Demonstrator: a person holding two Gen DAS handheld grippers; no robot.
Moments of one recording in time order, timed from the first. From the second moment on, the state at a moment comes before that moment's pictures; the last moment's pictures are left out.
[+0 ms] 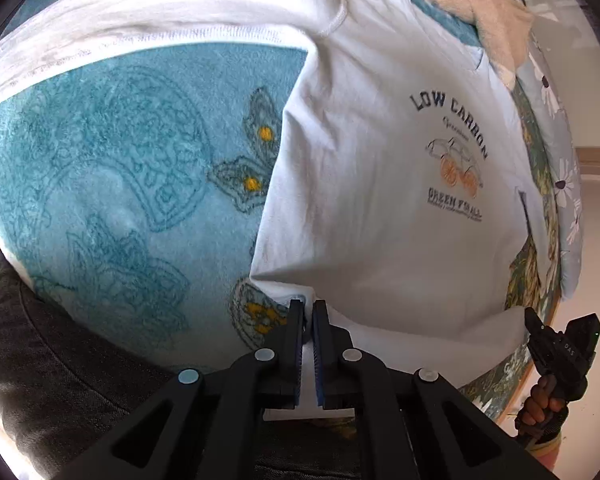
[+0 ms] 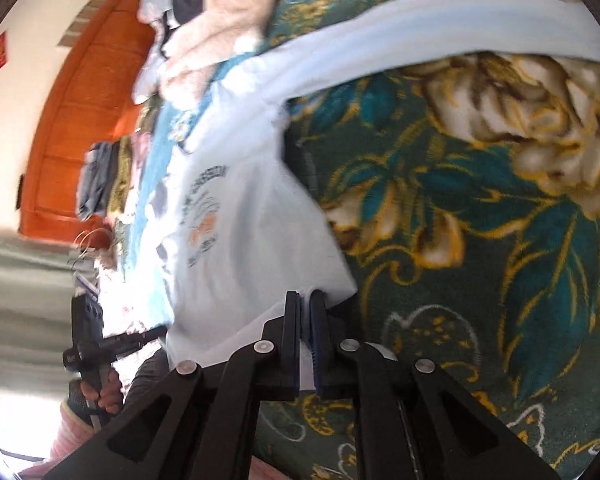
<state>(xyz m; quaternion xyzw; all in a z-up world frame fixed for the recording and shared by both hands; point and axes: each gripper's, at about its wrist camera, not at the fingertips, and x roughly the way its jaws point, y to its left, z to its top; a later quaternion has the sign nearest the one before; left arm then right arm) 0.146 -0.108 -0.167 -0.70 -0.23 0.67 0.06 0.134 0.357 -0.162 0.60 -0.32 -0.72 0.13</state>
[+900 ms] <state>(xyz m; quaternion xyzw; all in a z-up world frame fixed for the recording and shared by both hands) 0.127 -0.150 -0.108 -0.58 -0.30 0.76 0.00 0.100 0.612 -0.188 0.38 -0.55 -0.70 -0.24</state>
